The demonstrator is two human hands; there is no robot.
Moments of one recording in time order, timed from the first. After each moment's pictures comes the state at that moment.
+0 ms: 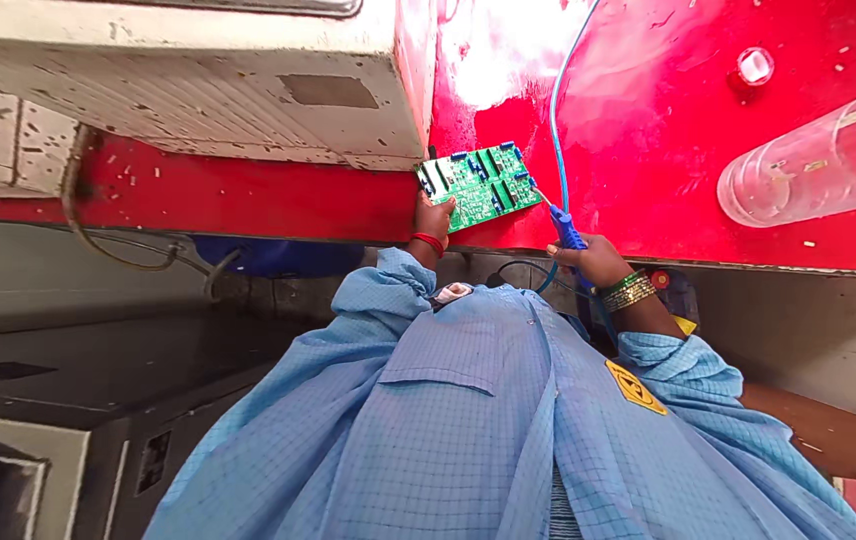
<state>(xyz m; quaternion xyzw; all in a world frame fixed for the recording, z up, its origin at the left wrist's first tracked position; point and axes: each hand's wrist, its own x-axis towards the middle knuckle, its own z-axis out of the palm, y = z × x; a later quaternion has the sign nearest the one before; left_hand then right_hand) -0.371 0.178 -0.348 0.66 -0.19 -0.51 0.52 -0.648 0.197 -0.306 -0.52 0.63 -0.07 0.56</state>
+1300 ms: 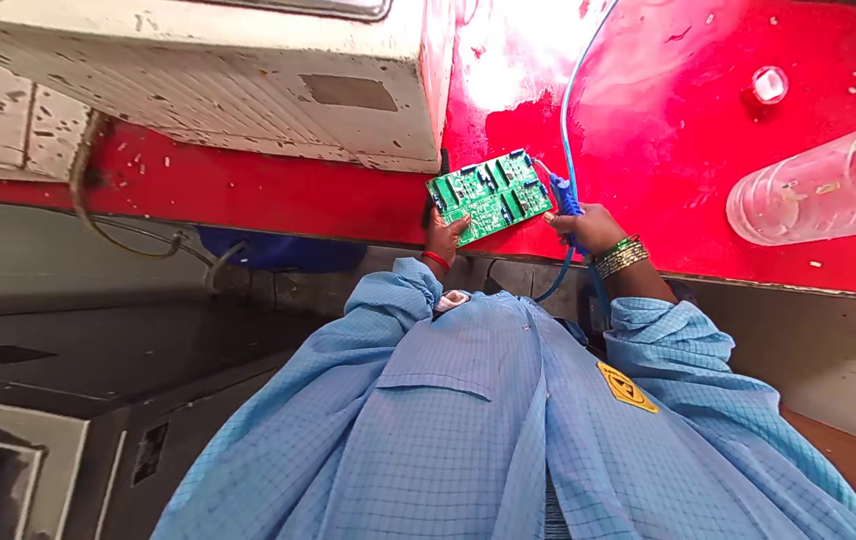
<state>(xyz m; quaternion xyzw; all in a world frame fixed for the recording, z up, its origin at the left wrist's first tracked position) -0.365 0.198 -0.395 0.57 -0.20 -0.55 0.58 -0.609 0.137 -0.298 -0.50 0.65 -0.08 0.57</state>
